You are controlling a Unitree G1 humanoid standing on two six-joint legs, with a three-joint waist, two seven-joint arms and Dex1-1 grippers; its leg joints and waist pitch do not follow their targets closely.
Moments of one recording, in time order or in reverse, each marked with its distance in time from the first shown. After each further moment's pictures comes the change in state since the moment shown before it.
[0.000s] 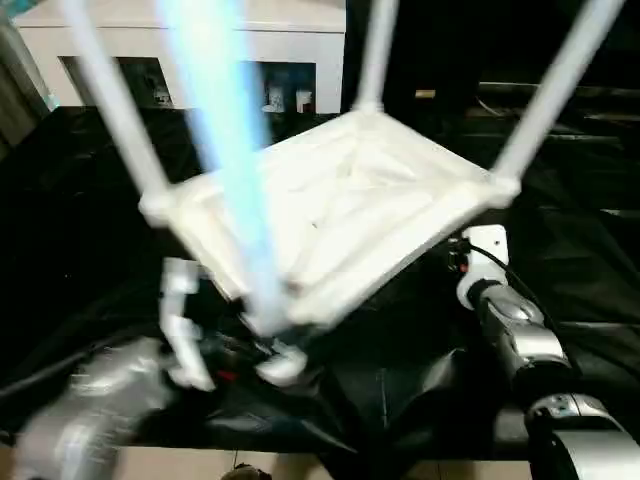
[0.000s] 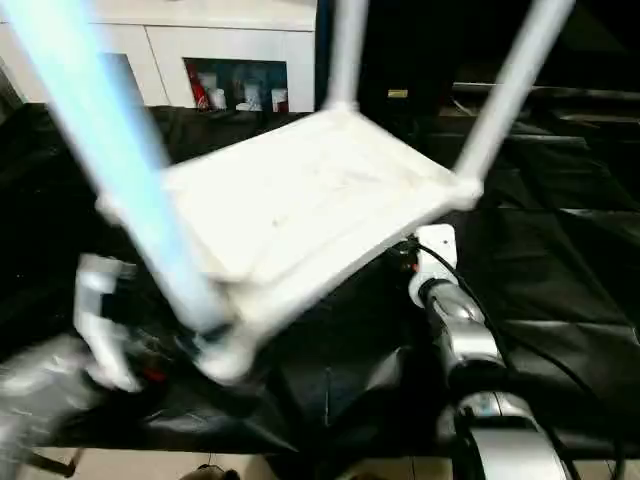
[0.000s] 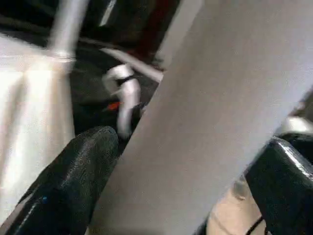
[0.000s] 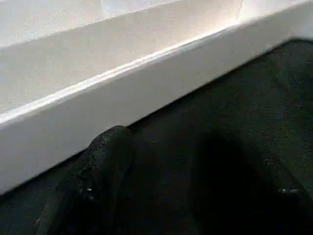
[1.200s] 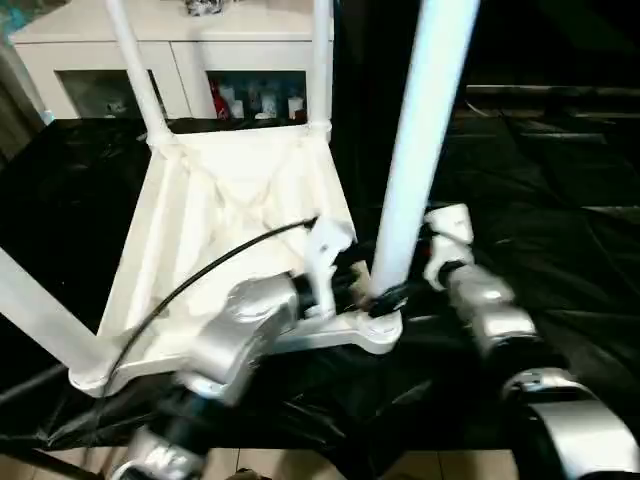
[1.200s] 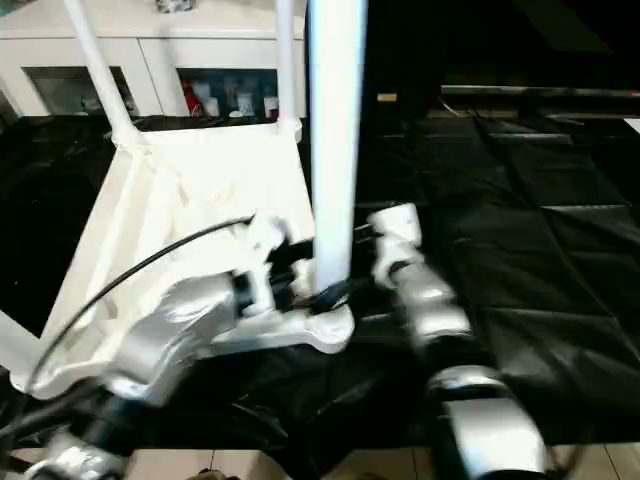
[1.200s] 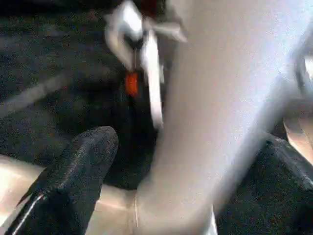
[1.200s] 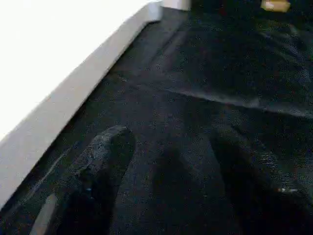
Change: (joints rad) left arm -0.323 -0.079 -0.278 0.414 0.399 -0.250 0.059; right arm -0.036 -0.063 0.015 -0.020 -0.020 -0.064 0.215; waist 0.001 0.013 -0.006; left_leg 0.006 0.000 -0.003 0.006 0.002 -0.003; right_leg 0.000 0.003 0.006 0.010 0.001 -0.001
